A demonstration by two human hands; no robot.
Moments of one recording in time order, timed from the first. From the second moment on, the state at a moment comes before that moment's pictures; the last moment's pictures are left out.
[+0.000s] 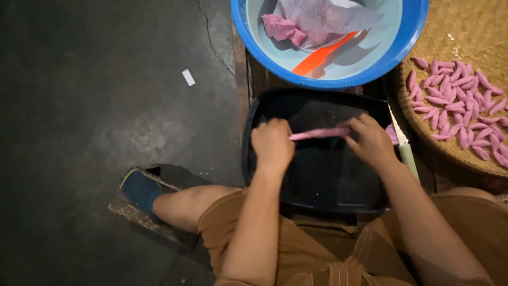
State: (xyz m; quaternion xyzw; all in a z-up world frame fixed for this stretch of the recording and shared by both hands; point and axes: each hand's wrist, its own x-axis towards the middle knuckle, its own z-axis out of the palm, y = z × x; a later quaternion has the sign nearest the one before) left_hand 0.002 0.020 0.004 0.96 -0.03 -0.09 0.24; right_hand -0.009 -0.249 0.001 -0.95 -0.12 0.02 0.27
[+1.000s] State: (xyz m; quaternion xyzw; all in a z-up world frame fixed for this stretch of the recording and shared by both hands) left_hand 0.006 -0.010 0.025 0.94 -0.16 -0.30 0.06; right_hand 0.057 -0.171 -0.058 -0.98 -0.16 -0.07 0.12
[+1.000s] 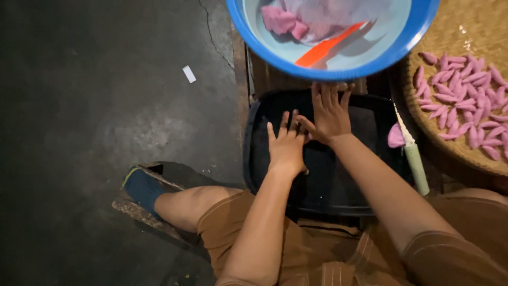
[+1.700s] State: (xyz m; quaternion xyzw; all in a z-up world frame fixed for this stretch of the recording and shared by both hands) left_hand 0.006 -0.012 0.023 0.94 -0.14 -0.30 0.08; right_hand 0.041 -0.168 -0.044 -0.99 -0.14 0.07 0.03
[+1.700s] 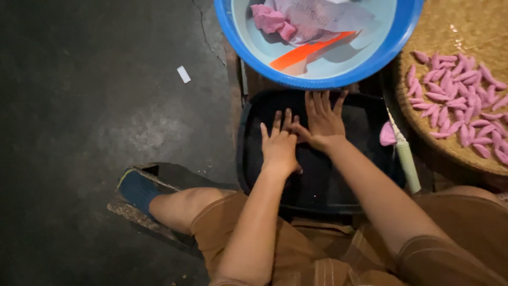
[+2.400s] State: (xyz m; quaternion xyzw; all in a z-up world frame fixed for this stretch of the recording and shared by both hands) left_hand 0.008 -0.014 0.026 0.94 -0.15 -0.29 0.08; right_hand 0.006 -0.186 -0.048 -0.97 -0.24 -0.01 0.05
